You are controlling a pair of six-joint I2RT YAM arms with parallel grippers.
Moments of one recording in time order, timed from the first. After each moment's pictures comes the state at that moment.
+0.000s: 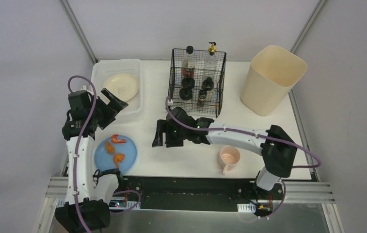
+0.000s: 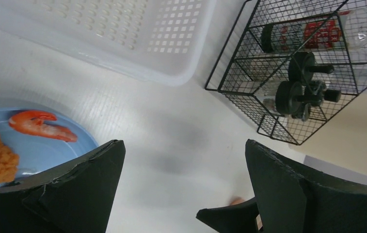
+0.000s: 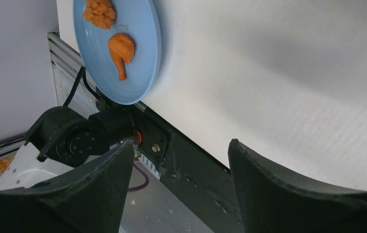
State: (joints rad) left arm 0.24 0.91 0.96 -0.72 0.33 -0.67; right arm 1.11 1.65 1.22 -0.36 -0.11 0.95
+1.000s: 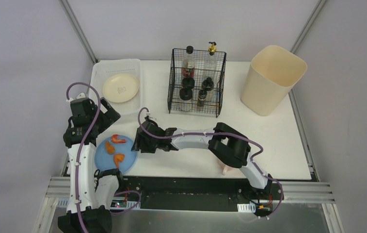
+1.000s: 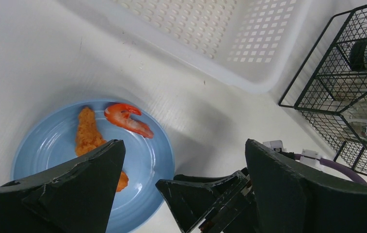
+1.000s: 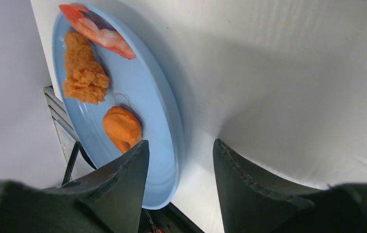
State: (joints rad) left arm 0.24 0.81 0.90 -0.82 0.05 -0.50; right arm 1.23 2.18 1.53 -0.12 0.00 1.17
